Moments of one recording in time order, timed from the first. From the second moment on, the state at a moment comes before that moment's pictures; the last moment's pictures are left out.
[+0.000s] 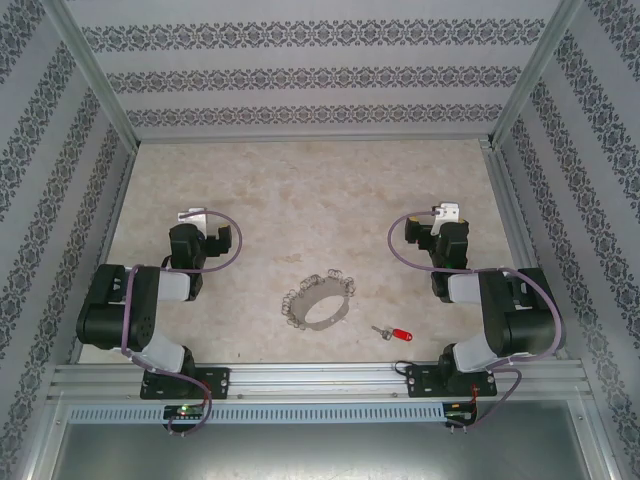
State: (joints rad) left arm 0.00 1.55 0.40 0.70 -0.10 -0.03; right arm 0.04 1.50 0.36 0.79 0.10 0.04
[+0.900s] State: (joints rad) left arm 0.00 1.50 0.50 0.52 -0.10 -0.03; right arm 0.02 1.33 0.37 0.66 0.12 0.06
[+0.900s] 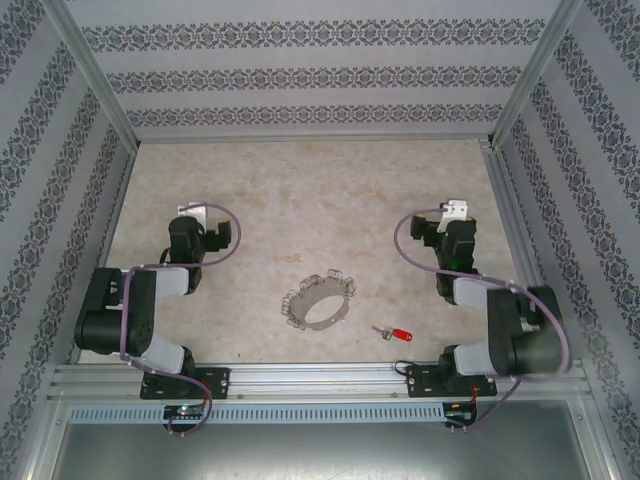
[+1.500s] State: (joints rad) left arm -0.26 1.29 0.85 -0.09 0.10 -0.16; right arm -0.03 1.10 0.55 0.15 -0.27 0.48
